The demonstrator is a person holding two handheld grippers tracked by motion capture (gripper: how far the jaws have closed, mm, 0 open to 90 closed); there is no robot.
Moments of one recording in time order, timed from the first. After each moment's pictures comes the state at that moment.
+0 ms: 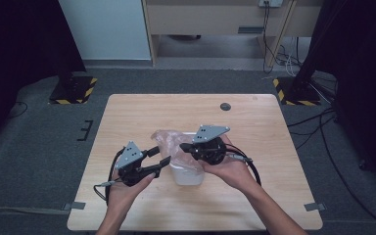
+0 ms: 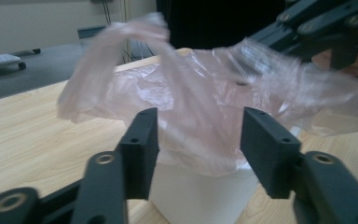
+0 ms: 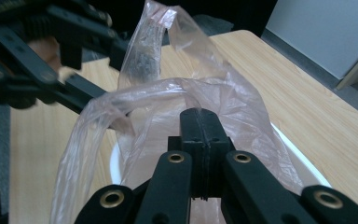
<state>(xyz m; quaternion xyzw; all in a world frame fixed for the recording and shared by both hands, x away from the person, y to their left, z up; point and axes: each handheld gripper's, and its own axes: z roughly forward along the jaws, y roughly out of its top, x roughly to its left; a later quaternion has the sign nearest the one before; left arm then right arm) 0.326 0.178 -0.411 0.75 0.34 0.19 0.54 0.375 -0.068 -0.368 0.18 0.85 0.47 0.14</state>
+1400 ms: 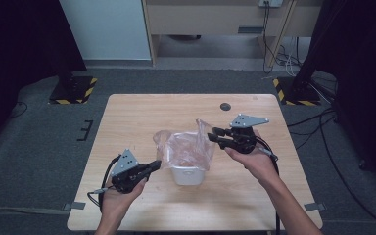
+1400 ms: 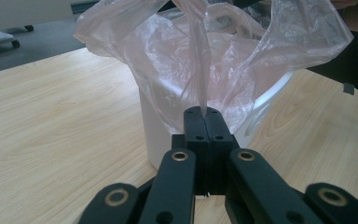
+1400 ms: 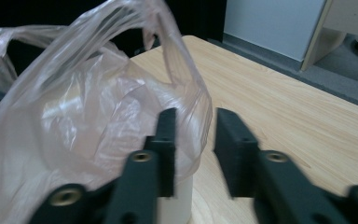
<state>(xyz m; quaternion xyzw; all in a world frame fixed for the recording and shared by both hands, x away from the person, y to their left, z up) 0.305 0.194 -0.413 0.77 0.34 0.17 0.51 0.410 -0.148 -0.382 0.30 0.79 0.52 0.14</state>
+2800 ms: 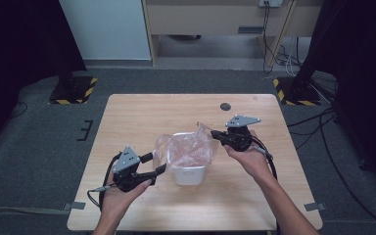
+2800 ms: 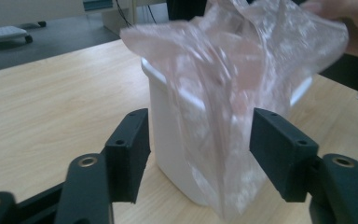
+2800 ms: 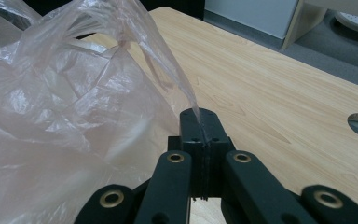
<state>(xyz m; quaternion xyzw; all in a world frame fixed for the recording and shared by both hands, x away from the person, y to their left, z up) 0.315 0.189 -0.408 0.76 0.37 0.18 0.51 0.432 -0.147 -0.411 0.32 0.80 0.47 0.16</state>
